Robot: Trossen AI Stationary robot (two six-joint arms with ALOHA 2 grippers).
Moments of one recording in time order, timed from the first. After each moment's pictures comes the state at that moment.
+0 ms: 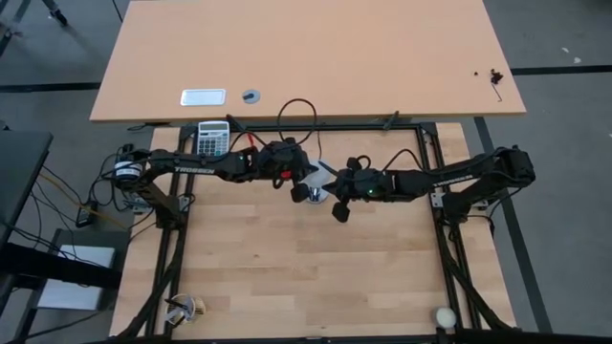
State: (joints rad) left arm 0.18 1.63 1.09 -0.02 -0.09 0.03; right arm -0.02 1.40 0.78 0.10 0.28 0.18
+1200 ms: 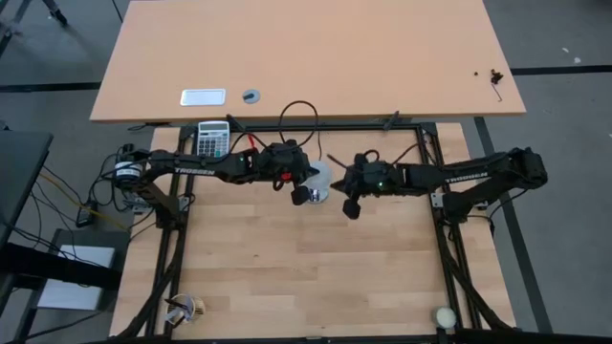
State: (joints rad) left arm 0.17 1.63 1.09 -0.01 -0.07 0.02; right arm -0.05 1.27 0.78 -0.05 0.18 0.16
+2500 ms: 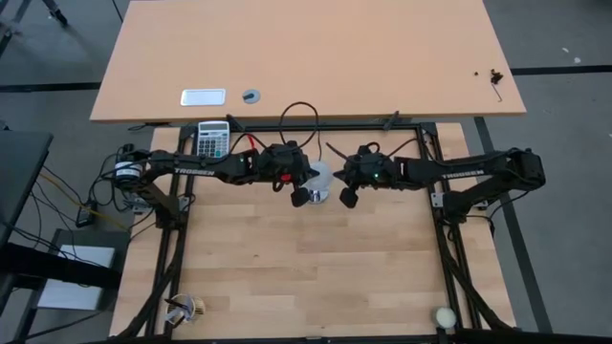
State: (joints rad) left arm 0.16 1.63 1.09 -0.01 -0.06 0.02; right arm -0.13 1.30 0.78 -0.07 0.23 0.17
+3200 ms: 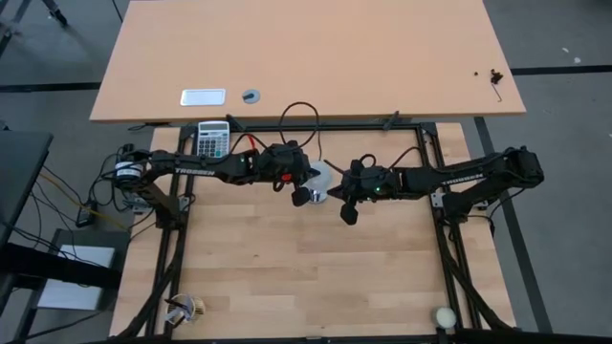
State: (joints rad) left arm 0.16 1.63 1.09 0.00 -0.07 0.02; right arm -0.01 1.31 0.78 0.00 0.16 0.24
